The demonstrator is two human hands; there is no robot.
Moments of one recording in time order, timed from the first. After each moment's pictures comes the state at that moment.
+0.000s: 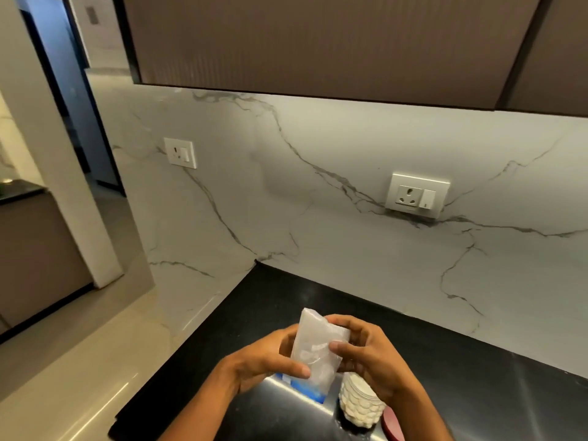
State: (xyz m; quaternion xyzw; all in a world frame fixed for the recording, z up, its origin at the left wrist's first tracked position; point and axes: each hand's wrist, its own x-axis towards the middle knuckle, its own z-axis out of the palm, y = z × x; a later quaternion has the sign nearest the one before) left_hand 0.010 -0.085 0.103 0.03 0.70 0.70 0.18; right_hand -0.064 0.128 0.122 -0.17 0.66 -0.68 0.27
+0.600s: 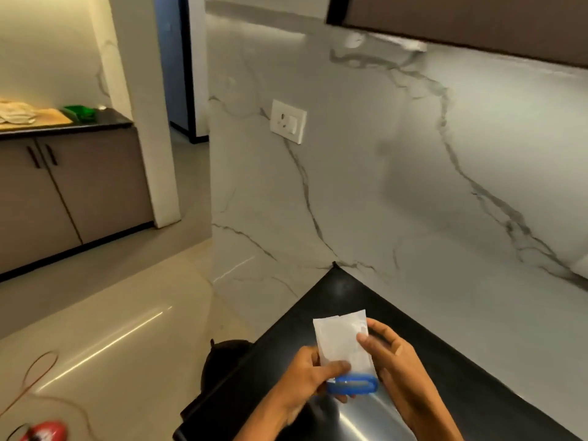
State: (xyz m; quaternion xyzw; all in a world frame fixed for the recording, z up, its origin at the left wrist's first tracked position) left_hand 0.008 -0.199 0.039 -0.18 0.55 0.82 0.00; right_hand -0.102 -0.066 0.095 -0.12 0.71 -0.62 0.32
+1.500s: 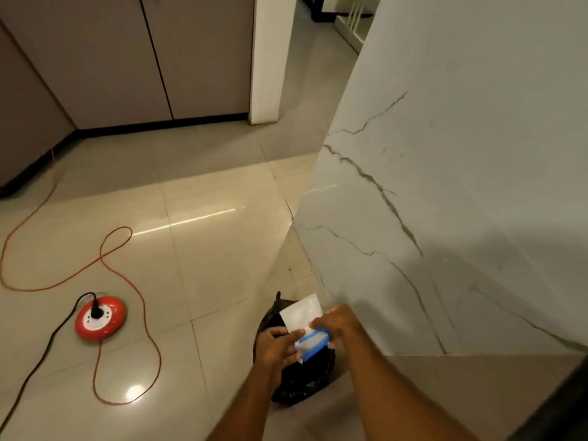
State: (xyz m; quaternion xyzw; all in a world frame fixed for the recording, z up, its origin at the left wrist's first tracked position) left_hand -0.020 -0.491 -0.309 -0.61 0.17 0.76 -0.15; right_hand -0.169 -0.491 -0.279 -0.12 0.84 -0.15 0.50
